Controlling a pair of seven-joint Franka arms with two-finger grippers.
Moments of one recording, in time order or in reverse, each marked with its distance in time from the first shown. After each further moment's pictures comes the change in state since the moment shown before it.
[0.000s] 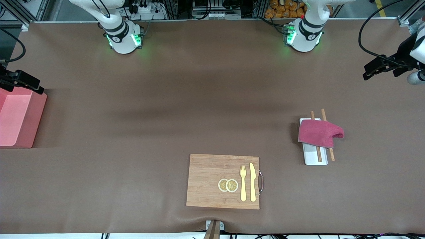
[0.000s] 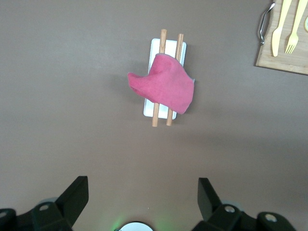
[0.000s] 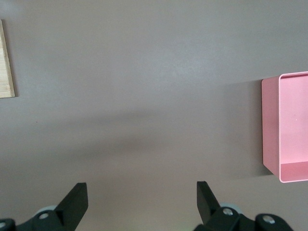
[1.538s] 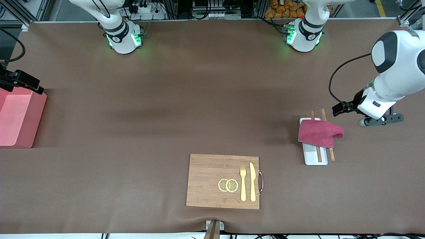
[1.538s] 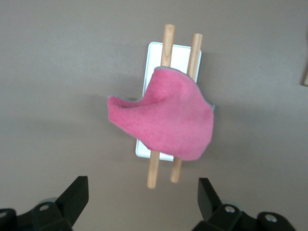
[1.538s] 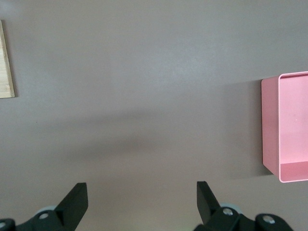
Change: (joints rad) left arm 0.024 0.111 -0.001 -0.430 0.000 0.587 0.003; right arm 0.000 0.000 -0.001 0.000 0.000 0.000 0.000
